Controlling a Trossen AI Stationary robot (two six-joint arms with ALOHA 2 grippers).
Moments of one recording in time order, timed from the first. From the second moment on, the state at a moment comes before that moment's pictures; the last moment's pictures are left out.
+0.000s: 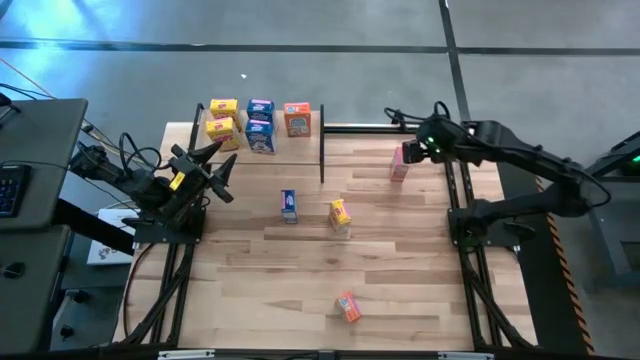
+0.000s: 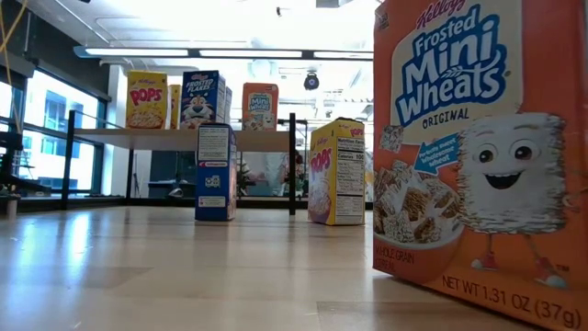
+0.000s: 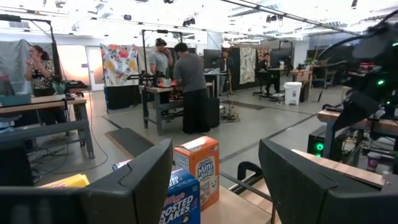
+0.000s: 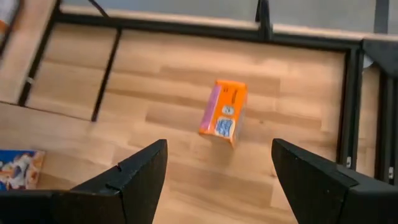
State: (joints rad) left arm -0.48 0.61 0.52 0.59 -1.31 0.50; right arm -0.39 1.11 1.28 -1.24 0.35 0.92
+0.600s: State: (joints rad) left arm -0.48 0.61 0.52 0.59 -1.31 0.50; right arm -0.62 1.34 1.28 -1.20 0.13 0.78
